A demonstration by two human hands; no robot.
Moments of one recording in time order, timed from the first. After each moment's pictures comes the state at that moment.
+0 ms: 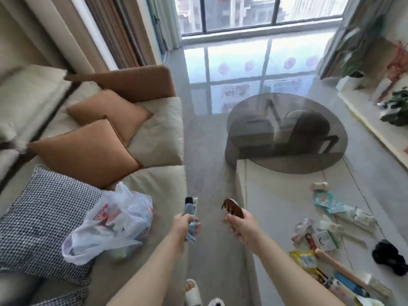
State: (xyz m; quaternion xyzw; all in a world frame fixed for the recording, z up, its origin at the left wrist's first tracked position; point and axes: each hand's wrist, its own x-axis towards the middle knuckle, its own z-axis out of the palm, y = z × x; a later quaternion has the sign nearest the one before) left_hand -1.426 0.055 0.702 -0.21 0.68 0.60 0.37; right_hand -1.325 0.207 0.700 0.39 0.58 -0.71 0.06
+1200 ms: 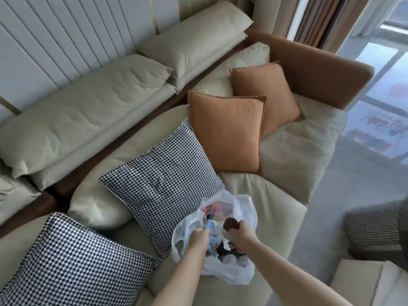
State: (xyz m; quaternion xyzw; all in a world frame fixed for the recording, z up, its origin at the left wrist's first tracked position) left_hand -1.641 -0.238 0.629 -0.47 0.63 0.56 0.26; right_hand -1.681 -0.116 0.630 0.20 0.81 -0.38 0.39
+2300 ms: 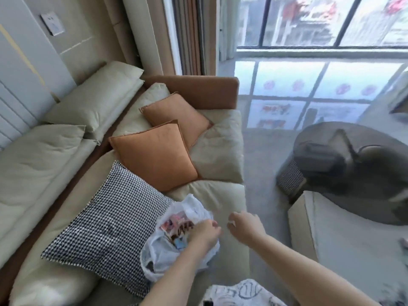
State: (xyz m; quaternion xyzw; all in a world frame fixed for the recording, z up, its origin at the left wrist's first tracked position) left_hand -1.598 -0.140 0.723 0.08 0.91 0.22 0.33; right_hand -1.566 -0.005 0.720 0.12 0.96 -0.15 0.18
